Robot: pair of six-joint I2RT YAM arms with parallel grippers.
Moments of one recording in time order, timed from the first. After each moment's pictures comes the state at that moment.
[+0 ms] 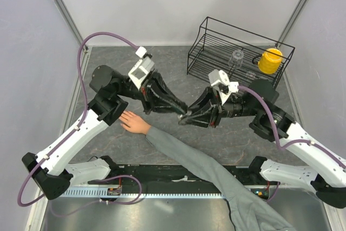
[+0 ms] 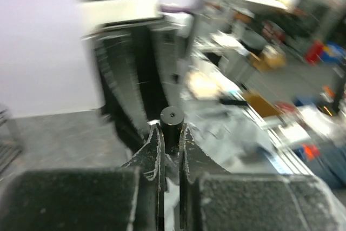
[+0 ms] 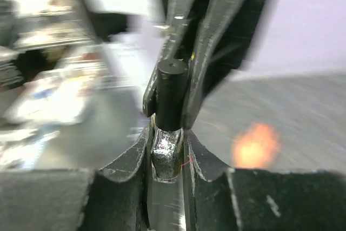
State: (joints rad) left arm -0.72 1.13 1.22 0.34 1.09 -0.56; right arm 0.89 0.96 1.19 -0.13 -0.66 0.19
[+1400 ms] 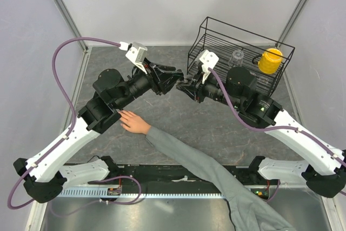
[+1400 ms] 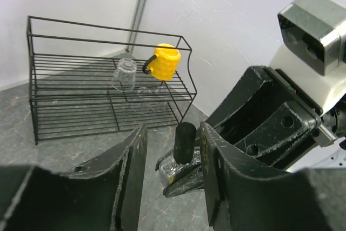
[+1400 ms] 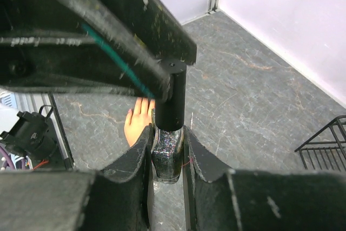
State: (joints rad) left arm -0.83 1.03 1.25 -0.07 0.06 -0.36; right arm 0.88 1.13 1.31 -0.26 -0.14 0.02
